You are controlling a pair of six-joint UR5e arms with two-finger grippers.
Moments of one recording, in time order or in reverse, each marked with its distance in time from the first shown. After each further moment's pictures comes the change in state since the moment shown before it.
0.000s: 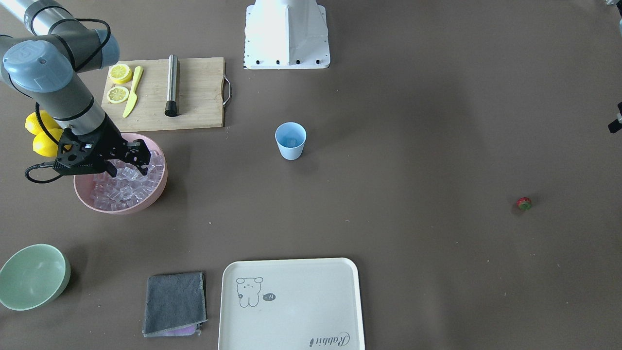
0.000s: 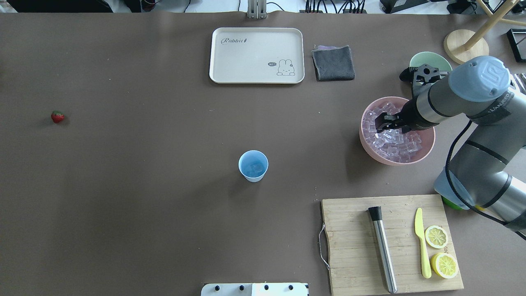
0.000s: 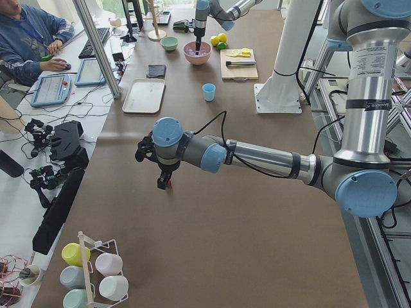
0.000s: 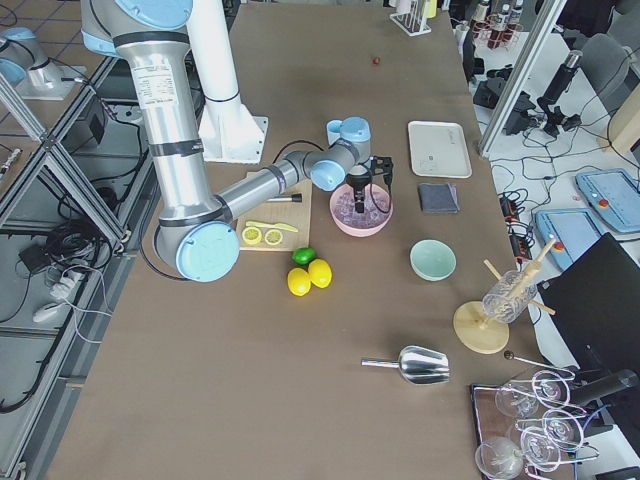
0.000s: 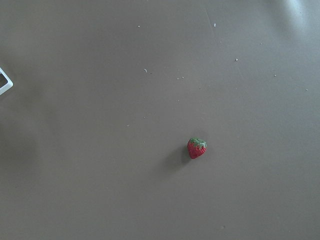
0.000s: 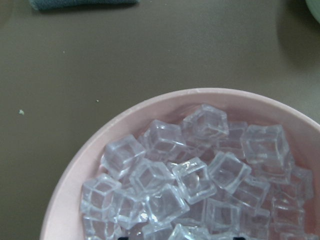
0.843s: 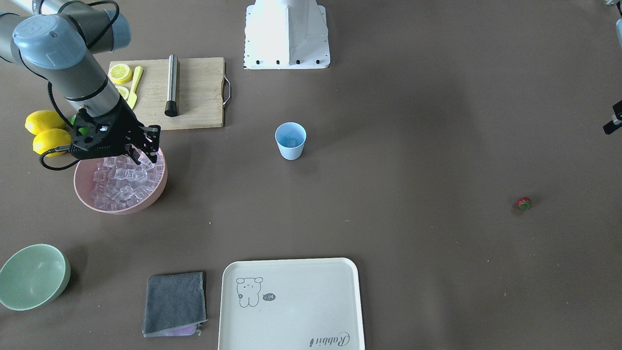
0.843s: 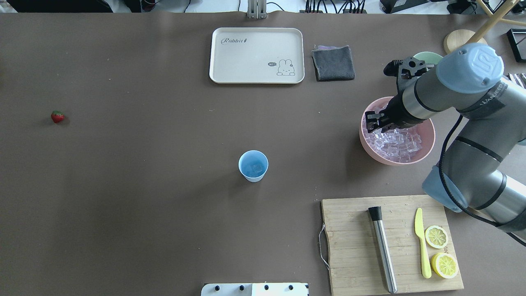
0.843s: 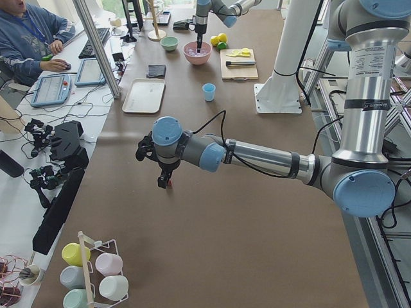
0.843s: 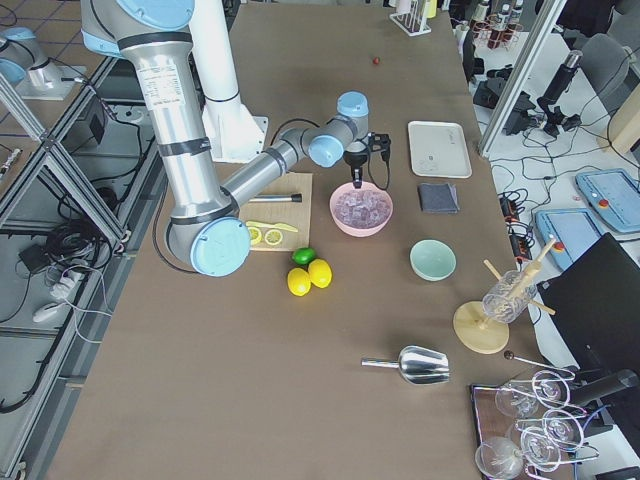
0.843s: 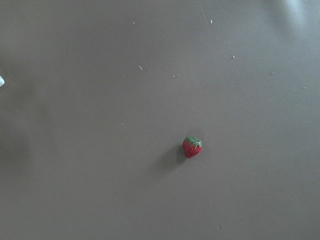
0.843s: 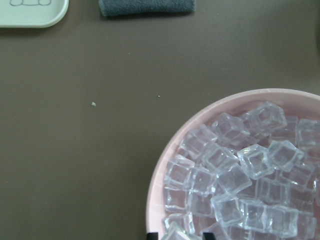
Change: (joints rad) left arm 0.013 -0.004 0.001 0.000 0.000 -0.012; right arm -0.013 0.114 0.123 -0.216 0.022 -0.003
